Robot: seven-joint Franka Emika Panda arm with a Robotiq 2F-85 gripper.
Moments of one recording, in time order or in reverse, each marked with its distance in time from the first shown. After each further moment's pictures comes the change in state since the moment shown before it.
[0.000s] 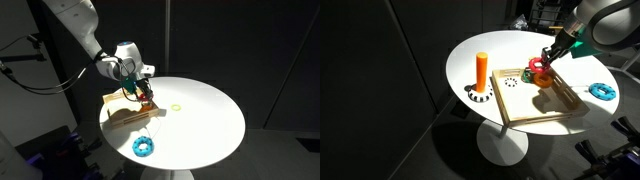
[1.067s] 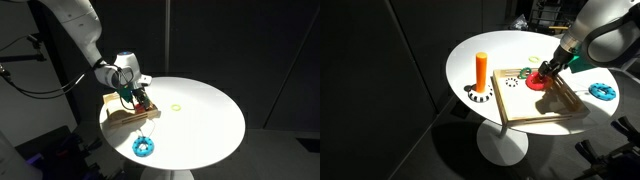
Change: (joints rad) arm -0.001 0.073 0.019 -0.022 0.000 -0.004 0.000
